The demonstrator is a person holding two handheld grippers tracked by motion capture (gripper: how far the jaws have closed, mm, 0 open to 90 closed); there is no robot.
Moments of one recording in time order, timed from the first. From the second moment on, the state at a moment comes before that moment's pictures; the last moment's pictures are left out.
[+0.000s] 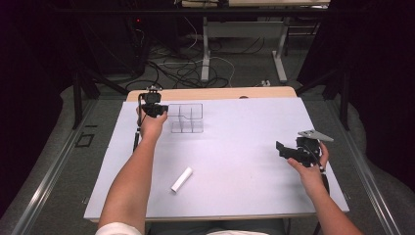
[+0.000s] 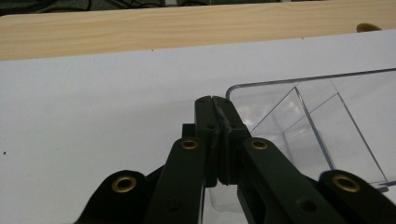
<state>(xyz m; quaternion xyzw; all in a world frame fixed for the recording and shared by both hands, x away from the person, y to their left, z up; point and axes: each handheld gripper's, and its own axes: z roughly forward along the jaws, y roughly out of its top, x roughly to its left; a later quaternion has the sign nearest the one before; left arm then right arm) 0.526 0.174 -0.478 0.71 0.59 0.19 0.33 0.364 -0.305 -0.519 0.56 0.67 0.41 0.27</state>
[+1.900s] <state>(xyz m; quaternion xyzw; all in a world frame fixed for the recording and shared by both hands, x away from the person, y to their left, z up) 0.497 0.097 -0.486 0.71 0.57 0.14 0.39 0.369 -0.299 -0.522 0.55 0.68 0.41 0.26</state>
